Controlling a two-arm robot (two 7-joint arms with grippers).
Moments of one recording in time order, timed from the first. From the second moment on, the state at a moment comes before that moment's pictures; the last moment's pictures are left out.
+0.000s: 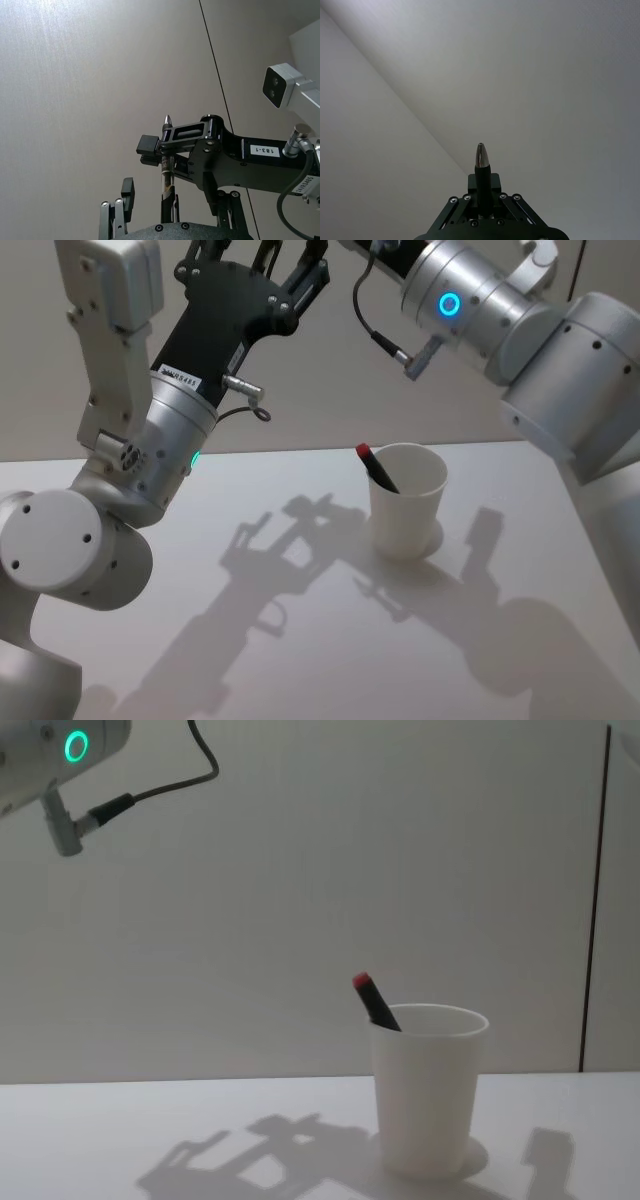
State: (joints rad) left arm -0.27 0.27 0.29 -1.85 -0.24 -0.06 -0.10; right arm 0.62 -0.02 -0.36 -1.58 1.13 0.46 0.06
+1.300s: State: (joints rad) left arm -0.14 0.50 0.16 -2.06 -0.29 0.35 -0.08; right arm 0.62 -0.01 -0.36 -1.58 1.13 0.46 0.06
